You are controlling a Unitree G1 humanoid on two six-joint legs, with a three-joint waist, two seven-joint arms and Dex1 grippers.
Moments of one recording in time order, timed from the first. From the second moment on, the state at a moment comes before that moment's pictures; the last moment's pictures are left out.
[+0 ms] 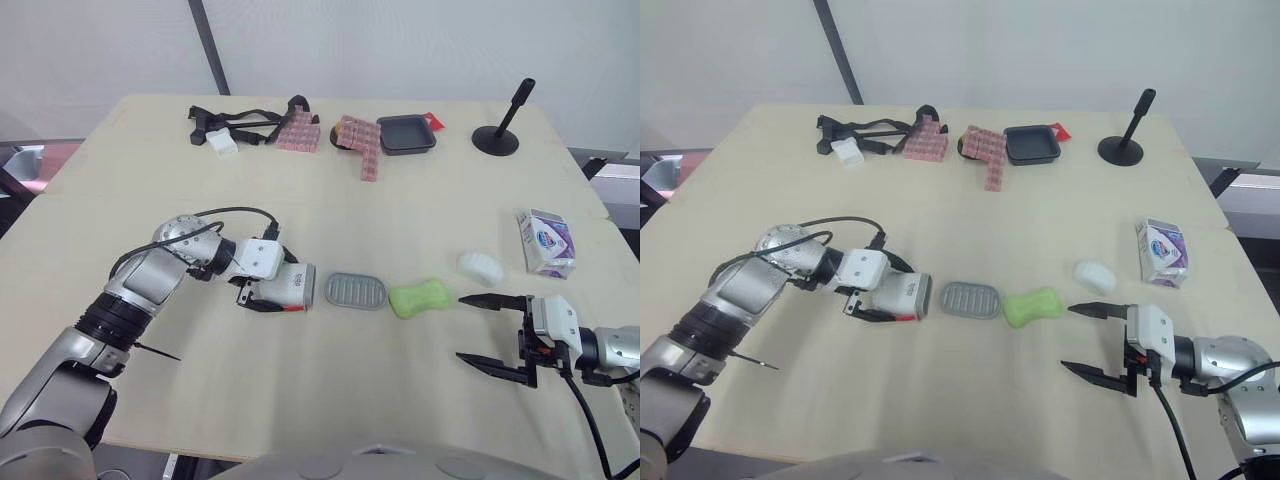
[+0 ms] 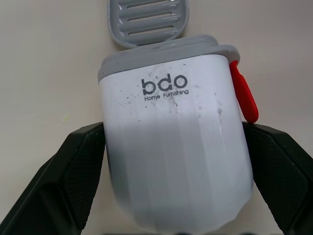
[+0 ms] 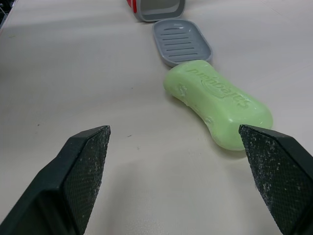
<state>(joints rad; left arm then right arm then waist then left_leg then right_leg) -0.52 0.72 -0.39 0.10 -0.07 -0.03 -1.37 0.25 -0.73 -0.17 -0.06 0.46 -0.18 1.32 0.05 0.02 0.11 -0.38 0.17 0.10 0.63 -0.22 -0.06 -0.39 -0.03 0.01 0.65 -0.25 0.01</state>
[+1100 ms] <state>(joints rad) 0.17 0.69 0.12 -0.15 -0.46 -0.13 -1.31 -0.26 -1.03 0.12 -0.31 0.27 0.31 1.26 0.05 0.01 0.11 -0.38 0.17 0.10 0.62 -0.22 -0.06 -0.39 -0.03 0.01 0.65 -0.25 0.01</state>
